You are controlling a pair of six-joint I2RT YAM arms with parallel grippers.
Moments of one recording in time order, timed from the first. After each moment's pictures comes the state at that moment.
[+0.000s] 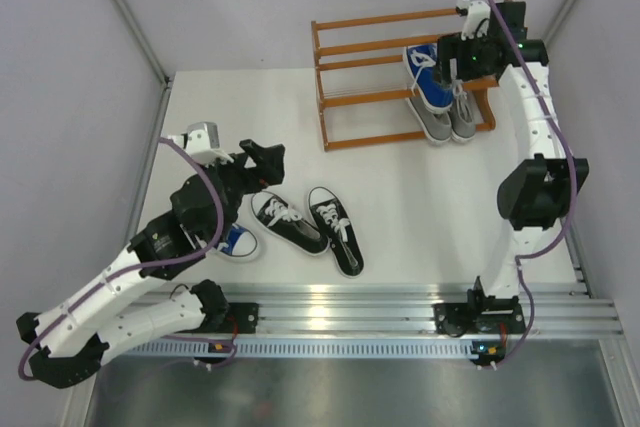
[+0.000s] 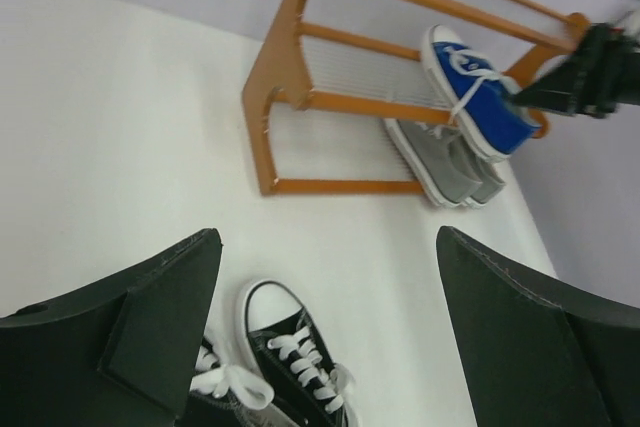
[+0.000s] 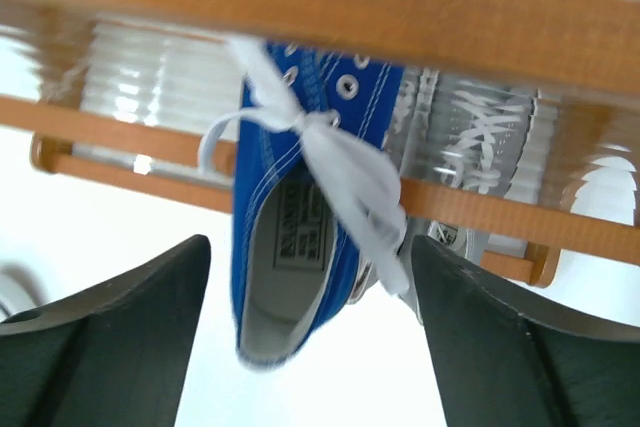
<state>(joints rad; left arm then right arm) -0.93 0.73 0.96 -0.28 -0.69 -0.53 0.03 1.99 2.12 -0.85 -0.29 -0.14</state>
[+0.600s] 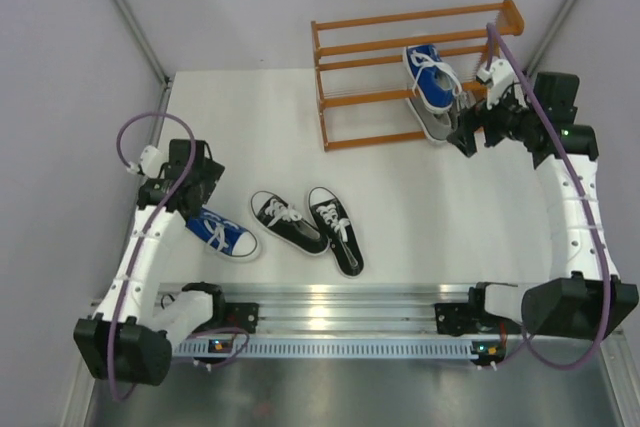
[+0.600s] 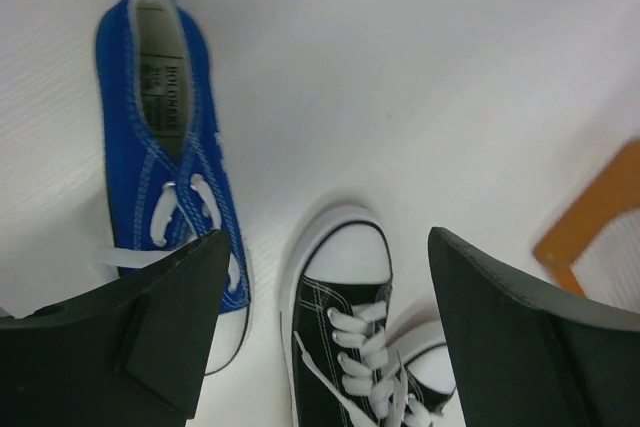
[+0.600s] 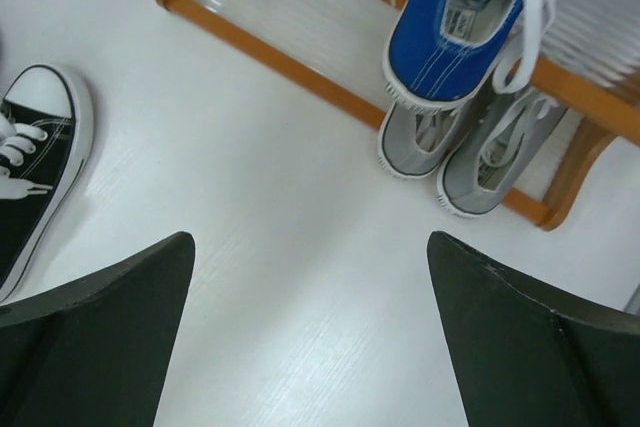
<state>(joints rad) -0.14 0.98 0.96 -0.83 -0.42 -1.09 -0.09 1.26 1.40 -0.76 -0.61 -0.49</state>
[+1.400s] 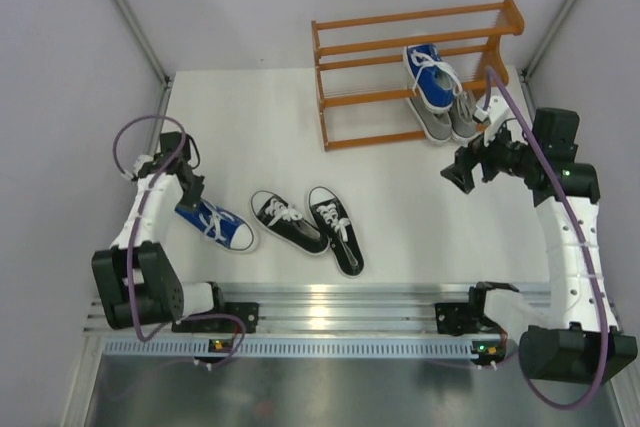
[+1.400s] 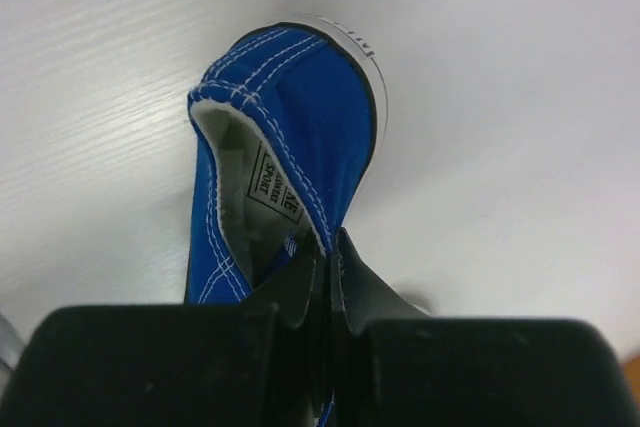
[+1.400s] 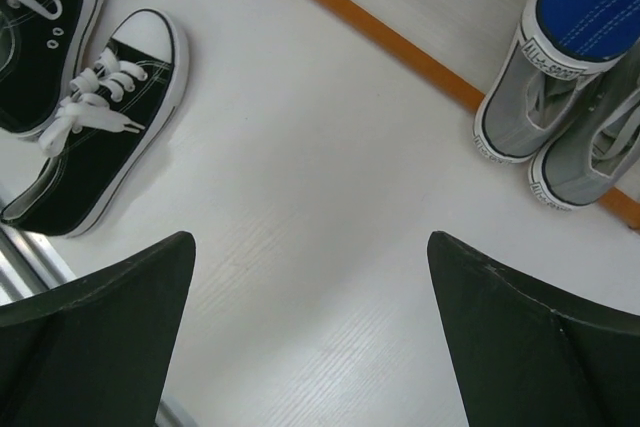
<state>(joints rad) 0.15 1.34 0.91 -0.76 -0.33 -1.10 -0.10 1.01 1.15 -0.83 -0.72 -0.55</state>
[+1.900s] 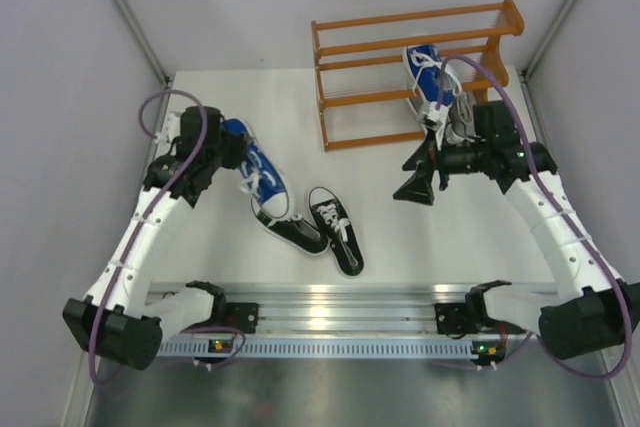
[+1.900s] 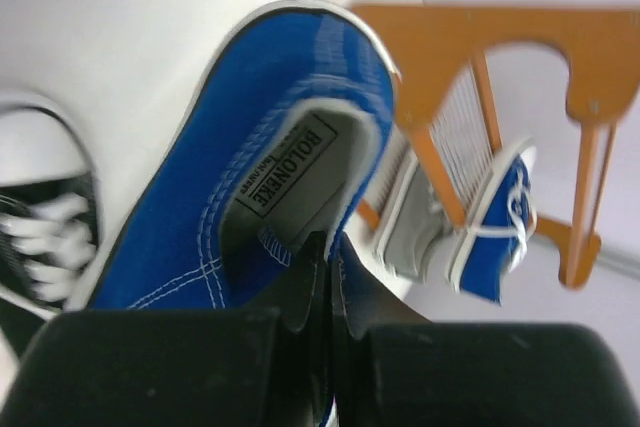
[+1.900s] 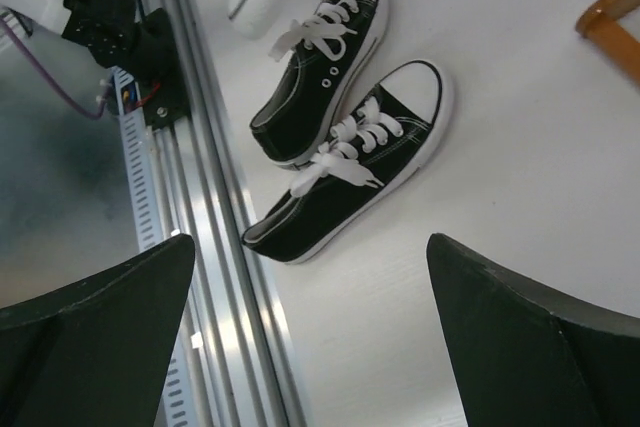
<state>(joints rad) -0.23 1.08 1.15 -0.69 -0.18 -1.37 0.20 1.15 1.17 -0.84 -0.99 -0.40</state>
